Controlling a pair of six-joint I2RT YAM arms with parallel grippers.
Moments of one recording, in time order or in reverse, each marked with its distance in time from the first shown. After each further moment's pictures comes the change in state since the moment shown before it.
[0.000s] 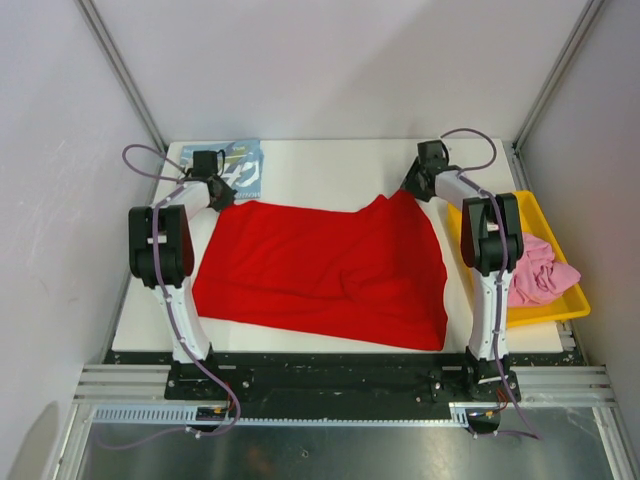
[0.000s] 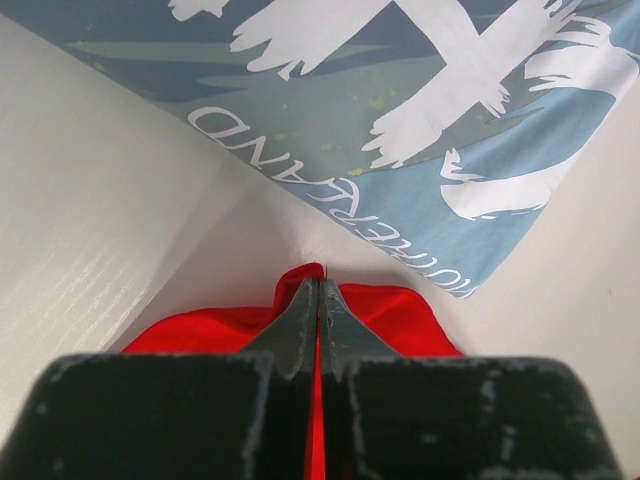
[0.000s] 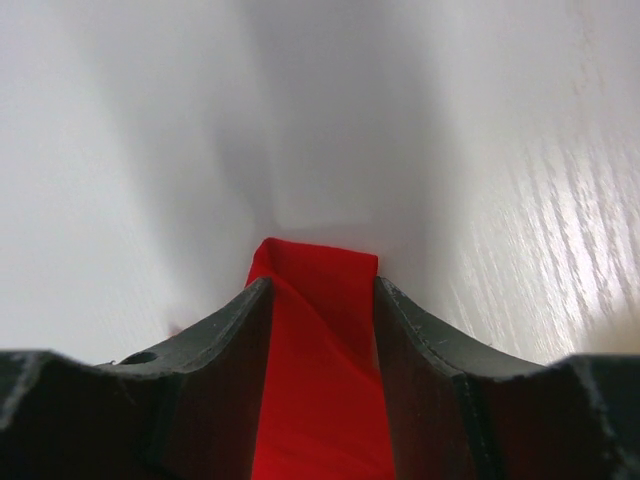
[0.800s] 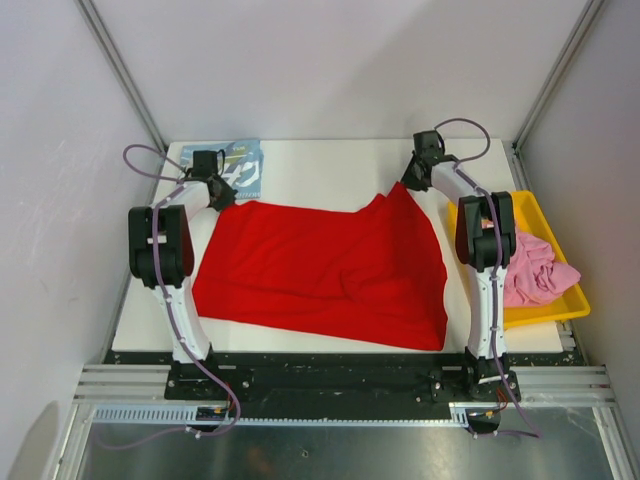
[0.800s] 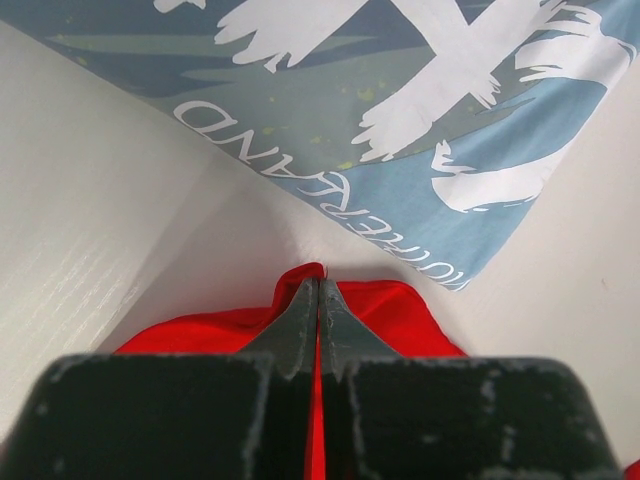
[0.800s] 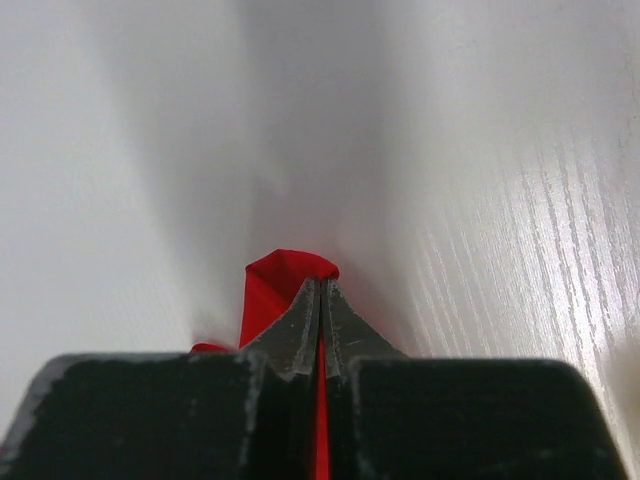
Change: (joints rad) left arm 0.000 0.000 0.000 0.000 0.022 0.002; right arm 0.016 0.088 0.197 -0.119 -0.017 -0.041
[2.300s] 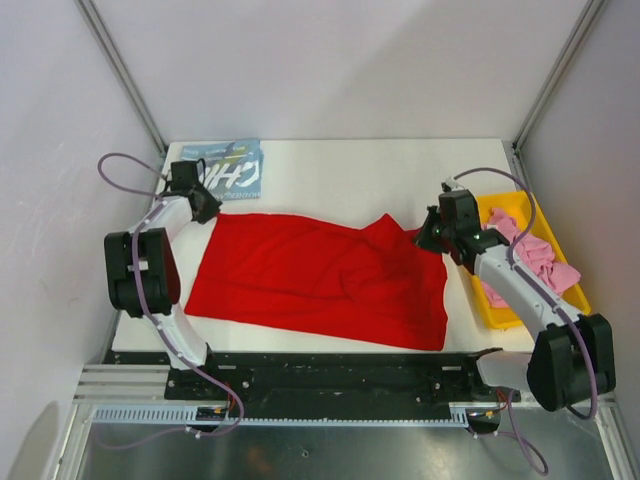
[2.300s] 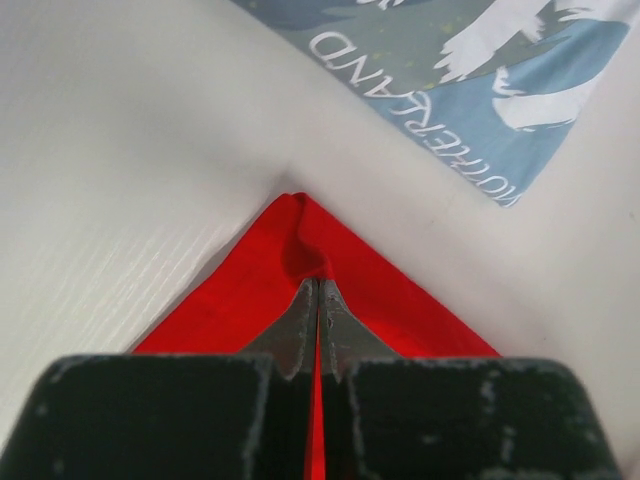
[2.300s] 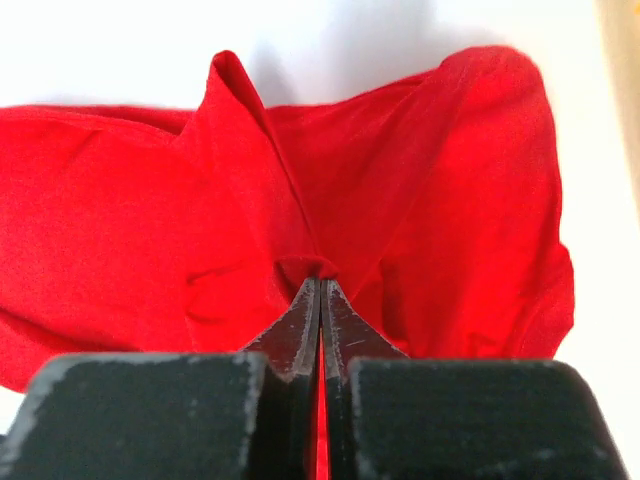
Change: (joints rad) left arm 0.066 -0.258 -0.222 -0.007 0.024 0.104; right arm 0.111 -1.044 -0.961 0.024 -0.097 -0.018
